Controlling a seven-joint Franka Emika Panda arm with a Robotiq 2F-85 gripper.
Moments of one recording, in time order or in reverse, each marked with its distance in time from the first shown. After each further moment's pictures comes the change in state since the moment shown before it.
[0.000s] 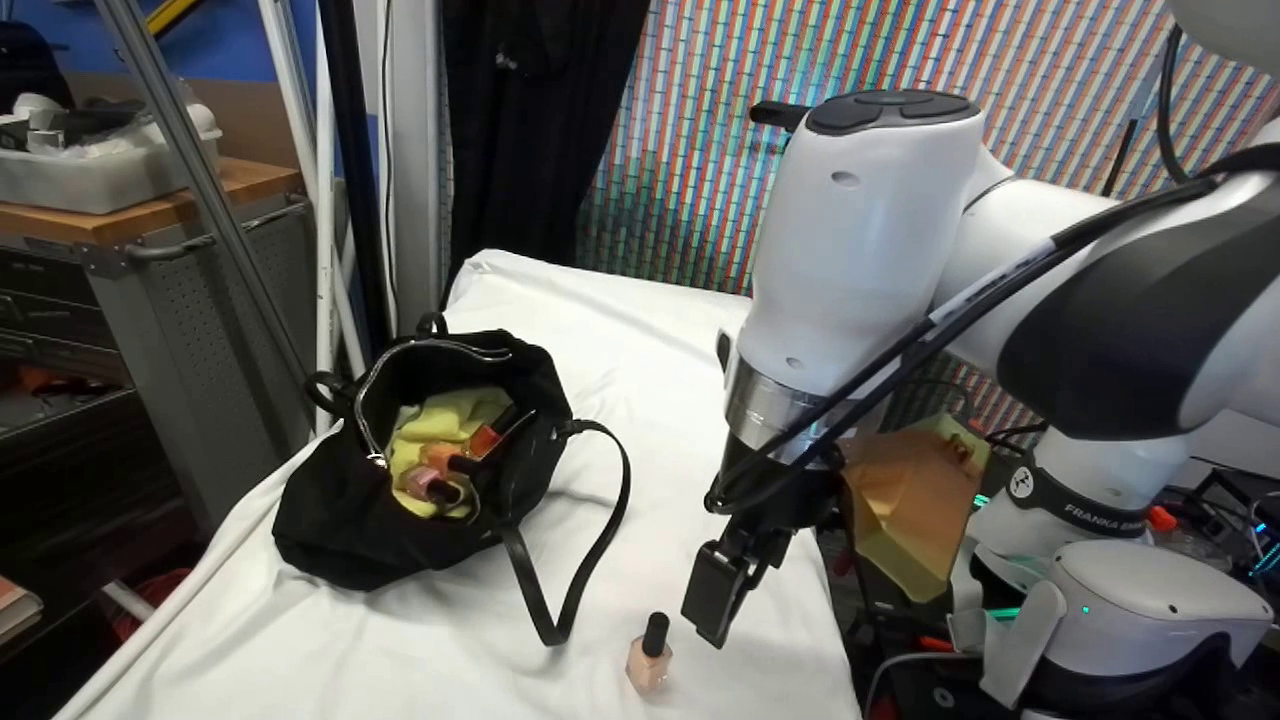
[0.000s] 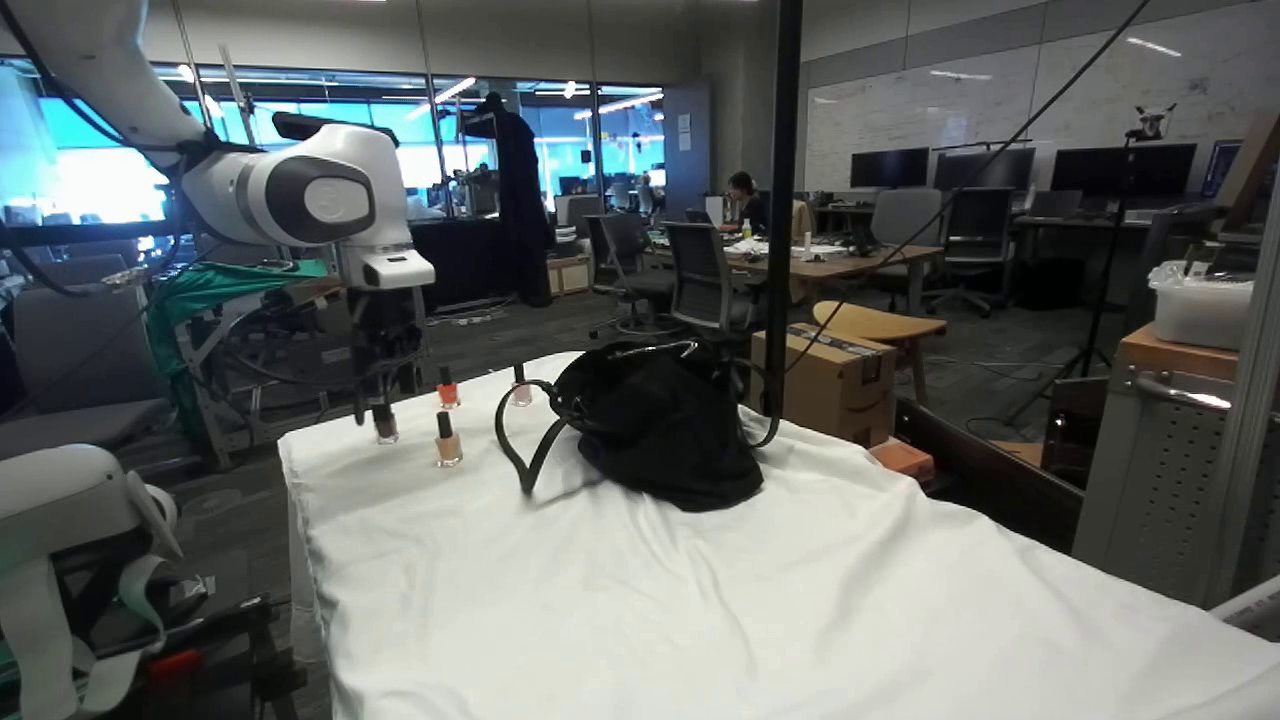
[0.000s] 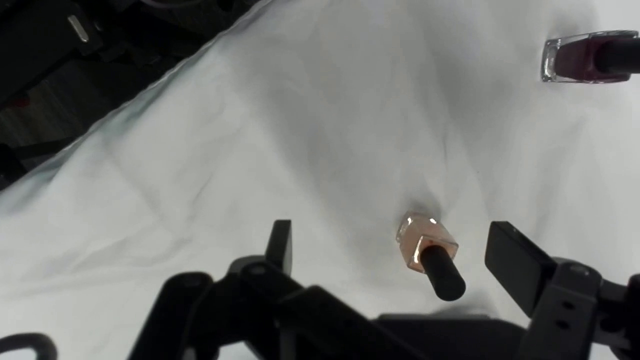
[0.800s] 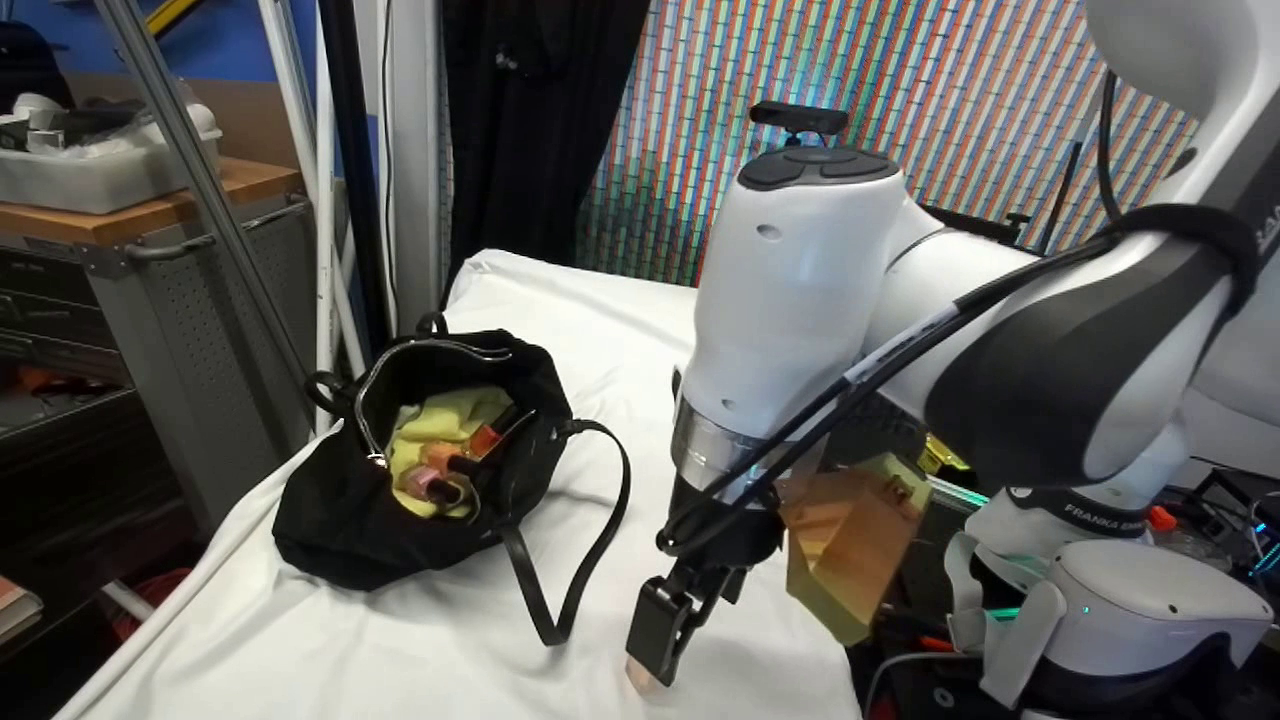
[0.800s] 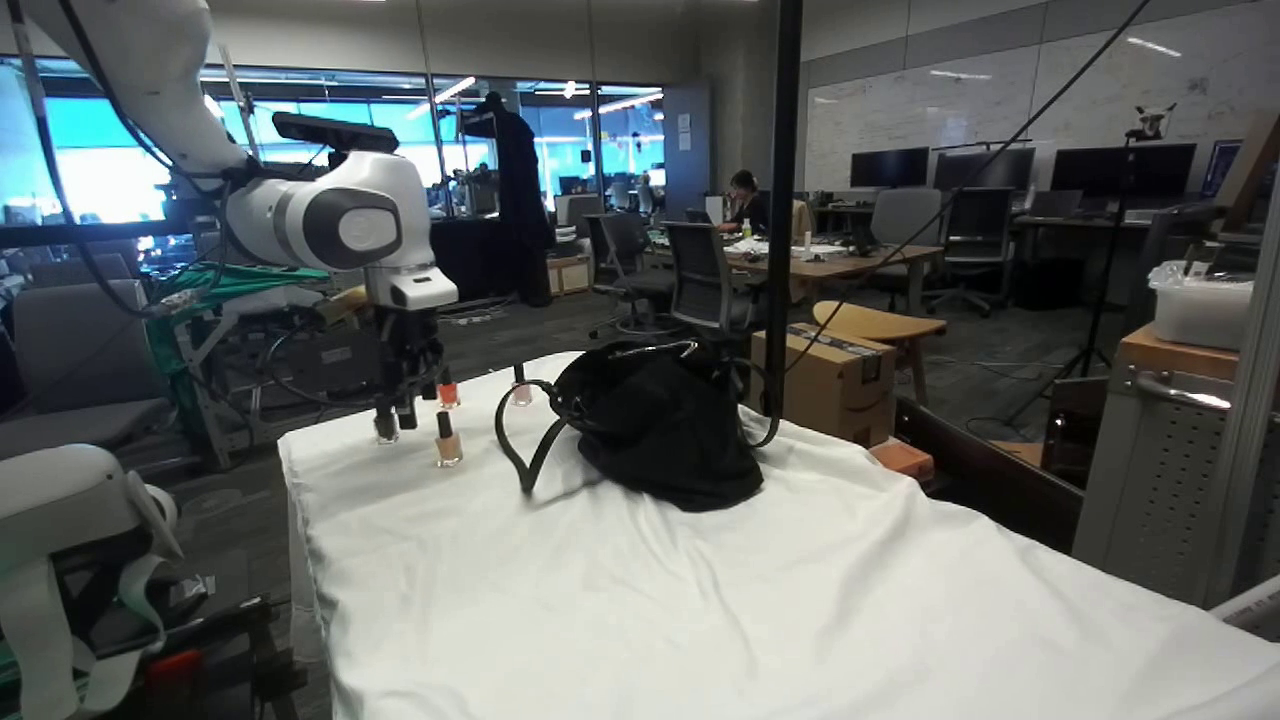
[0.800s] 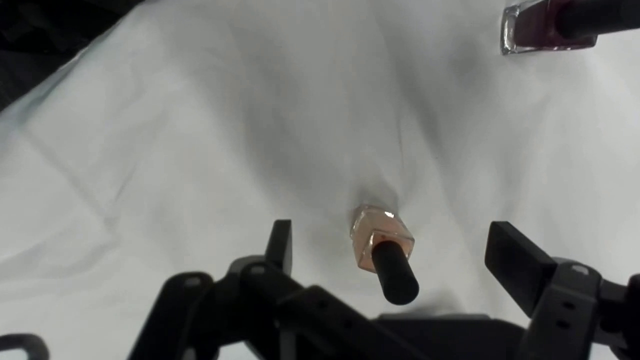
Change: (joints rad) arm 0.002 0.137 -0.011 0.077 -0.005 0.094 0.002
